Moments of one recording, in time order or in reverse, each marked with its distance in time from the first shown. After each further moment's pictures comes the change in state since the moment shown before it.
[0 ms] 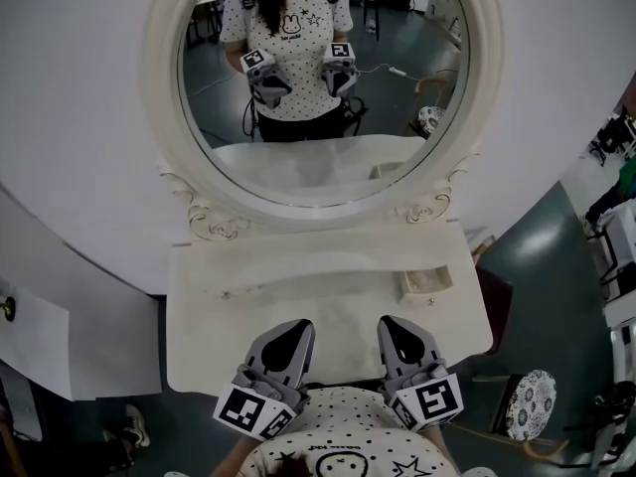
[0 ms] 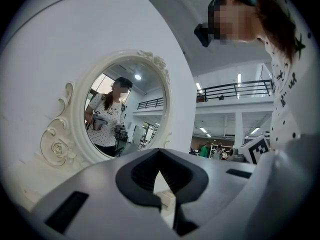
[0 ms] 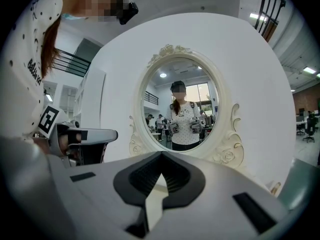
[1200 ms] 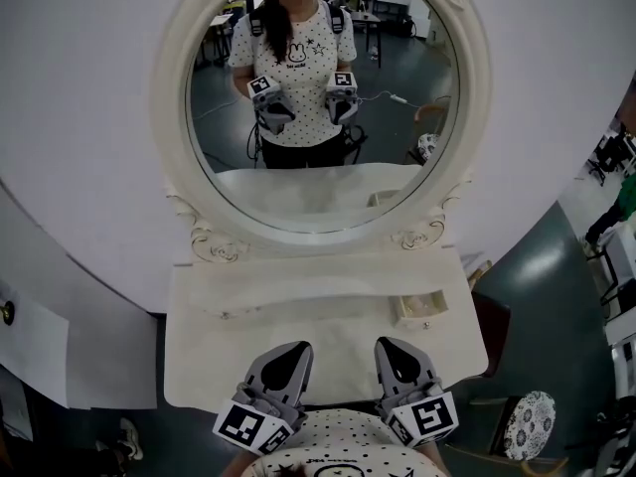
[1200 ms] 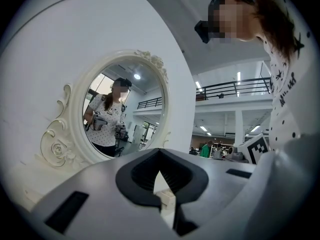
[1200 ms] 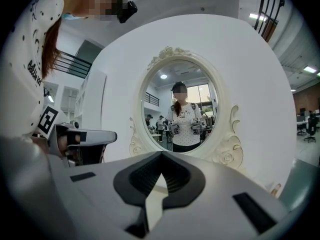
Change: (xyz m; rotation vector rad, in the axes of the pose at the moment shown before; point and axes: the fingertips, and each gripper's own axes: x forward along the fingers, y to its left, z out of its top) left arm 0.000 -0.008 0.000 0.016 0.004 0.004; right arm -0.005 -0.004 0.003 -0.001 -0.014 0.010
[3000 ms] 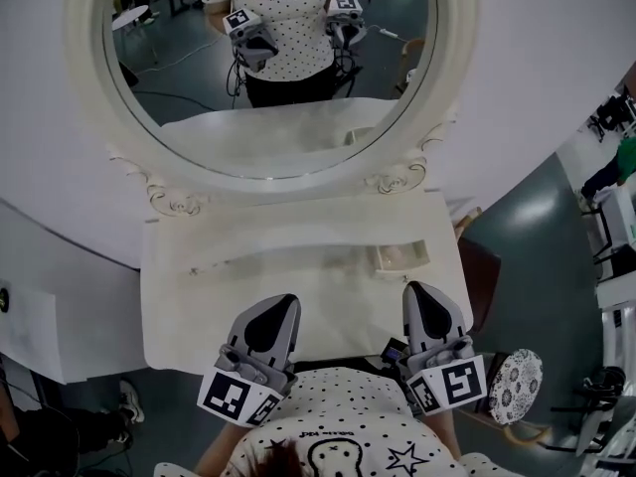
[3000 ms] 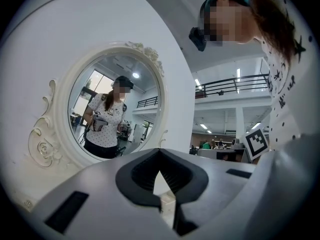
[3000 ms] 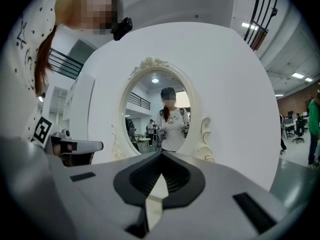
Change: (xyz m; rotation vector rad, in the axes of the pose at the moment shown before) left arm 0.047 -0.027 -0.007 0.032 0.035 0.010; right arm -0.038 -0.098 0.032 0.018 -0.045 -0.115
